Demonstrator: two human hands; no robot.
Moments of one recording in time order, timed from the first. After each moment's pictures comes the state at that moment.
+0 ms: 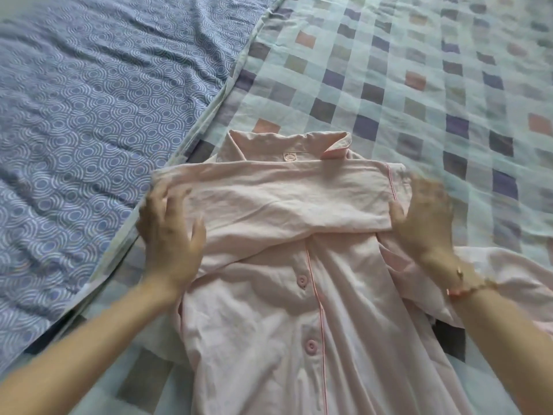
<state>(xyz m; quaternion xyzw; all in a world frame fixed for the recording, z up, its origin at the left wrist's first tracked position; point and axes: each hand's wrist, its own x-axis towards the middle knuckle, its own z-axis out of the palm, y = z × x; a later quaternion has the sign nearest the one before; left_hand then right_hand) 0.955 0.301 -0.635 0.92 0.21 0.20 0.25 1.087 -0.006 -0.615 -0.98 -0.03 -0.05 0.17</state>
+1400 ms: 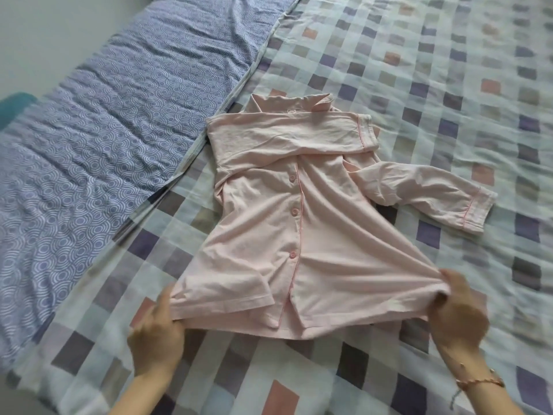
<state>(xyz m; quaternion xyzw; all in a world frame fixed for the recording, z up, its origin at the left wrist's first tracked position) 0.598 0.190 -0.582 0.93 0.32 0.09 0.13 0.771 -0.179 -0.579 -0.98 0.04 -0.08 0.20</state>
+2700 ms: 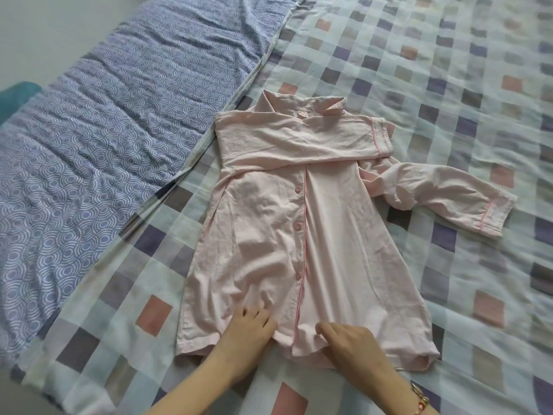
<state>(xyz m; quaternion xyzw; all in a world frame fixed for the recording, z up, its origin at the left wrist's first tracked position) 0.629 0.138 -0.622 0.99 -0.12 -0.06 0.05 0.707 -0.081 -0.619 -0.87 -0.45 0.08 0.15</state>
